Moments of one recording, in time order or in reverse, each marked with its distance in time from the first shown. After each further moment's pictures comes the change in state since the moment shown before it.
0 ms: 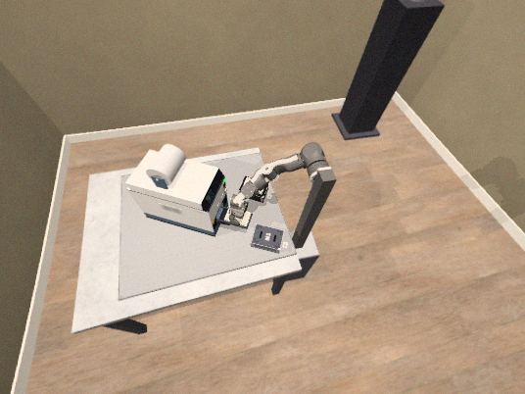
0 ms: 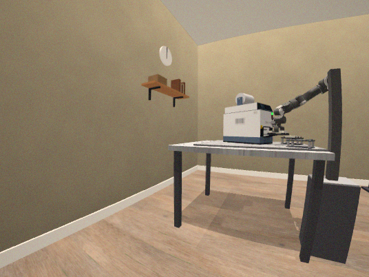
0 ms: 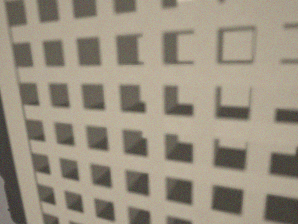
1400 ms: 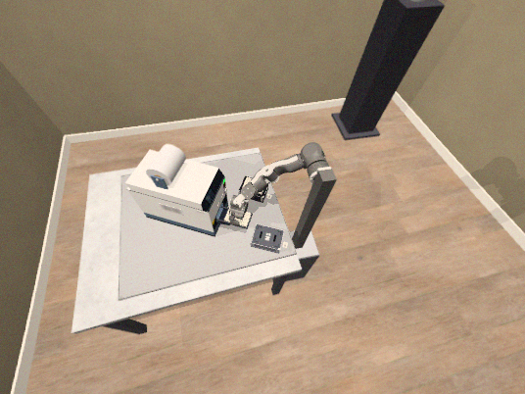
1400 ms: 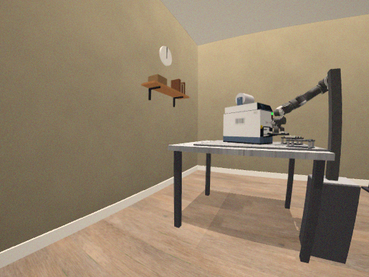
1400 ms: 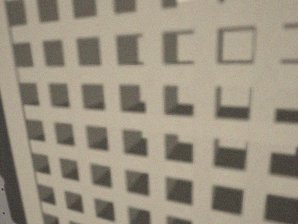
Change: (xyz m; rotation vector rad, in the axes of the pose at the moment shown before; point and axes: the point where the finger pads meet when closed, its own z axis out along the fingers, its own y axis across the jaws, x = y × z) arm 0.000 0.000 0.006 -0.001 0.000 -0.001
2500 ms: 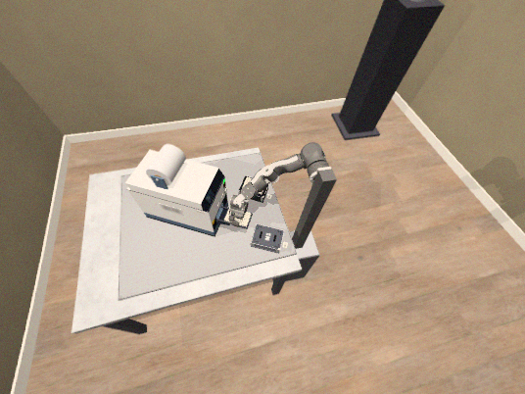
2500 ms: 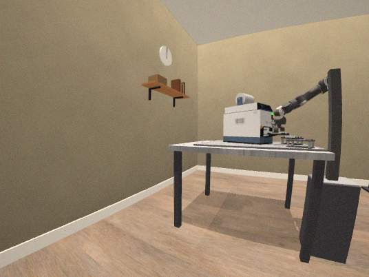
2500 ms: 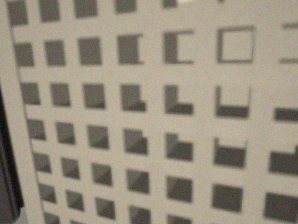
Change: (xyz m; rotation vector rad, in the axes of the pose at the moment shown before) arm 0.000 0.000 0.000 0.000 0.000 0.001
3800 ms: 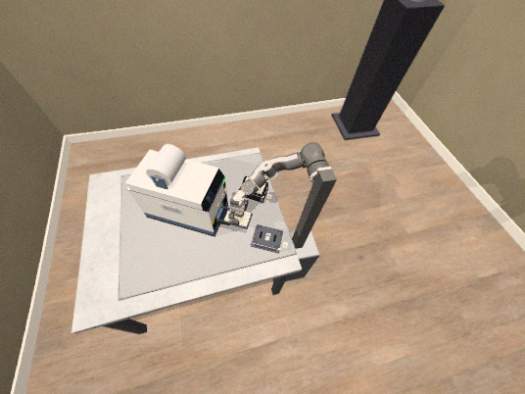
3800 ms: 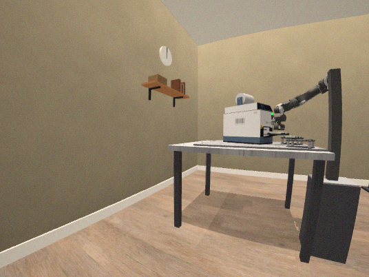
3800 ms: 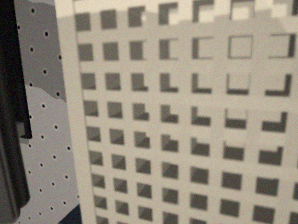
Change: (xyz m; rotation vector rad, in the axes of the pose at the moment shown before) arm 0.000 0.000 -0.022 -0.001 0.001 -0.005
